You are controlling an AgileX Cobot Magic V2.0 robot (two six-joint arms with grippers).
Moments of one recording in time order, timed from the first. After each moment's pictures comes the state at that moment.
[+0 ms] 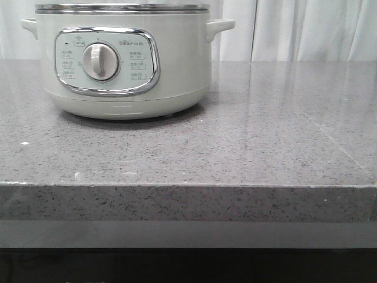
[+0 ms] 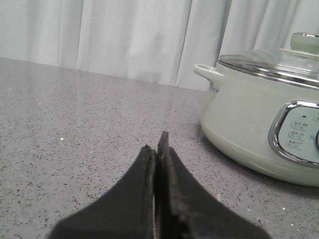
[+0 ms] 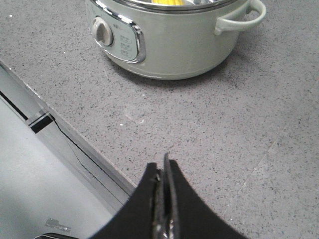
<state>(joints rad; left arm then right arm) -0.05 -0.01 0.01 -0.04 0.03 -0.11 0.60 0.77 -0.89 0.10 0.72 -0.10</state>
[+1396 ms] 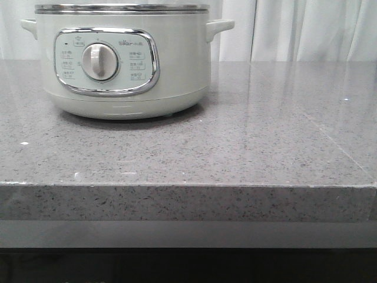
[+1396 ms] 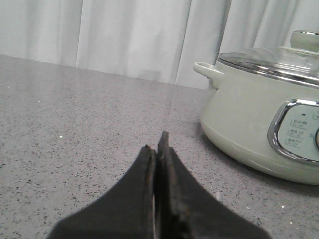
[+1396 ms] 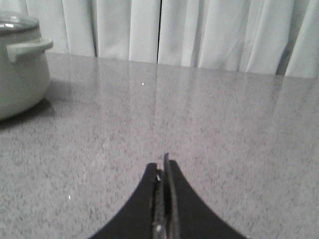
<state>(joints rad) -0.05 -0.01 0.01 -0.04 0.03 -0.11 0.07 0.06 -0.08 0.10 0.12 -0.10</state>
